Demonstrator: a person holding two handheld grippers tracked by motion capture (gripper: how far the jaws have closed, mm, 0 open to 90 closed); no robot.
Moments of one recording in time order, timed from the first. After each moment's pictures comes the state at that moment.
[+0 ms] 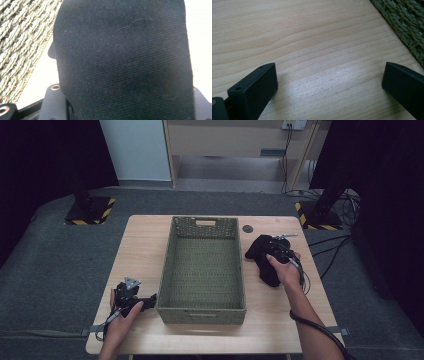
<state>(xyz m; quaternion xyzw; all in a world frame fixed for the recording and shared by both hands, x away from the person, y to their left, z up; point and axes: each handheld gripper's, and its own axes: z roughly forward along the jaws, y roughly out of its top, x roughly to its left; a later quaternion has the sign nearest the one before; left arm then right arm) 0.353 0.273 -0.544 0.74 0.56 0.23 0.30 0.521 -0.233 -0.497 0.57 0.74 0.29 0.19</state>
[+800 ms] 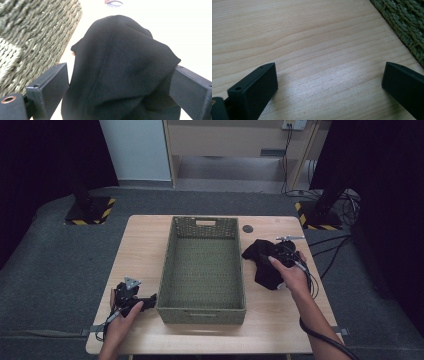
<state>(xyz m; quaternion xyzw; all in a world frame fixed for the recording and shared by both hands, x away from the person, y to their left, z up) 0.353 0.273 -0.544 0.74 0.56 0.23 0.30 0.487 -0.236 -0.468 0.56 0.74 0.32 0.19</state>
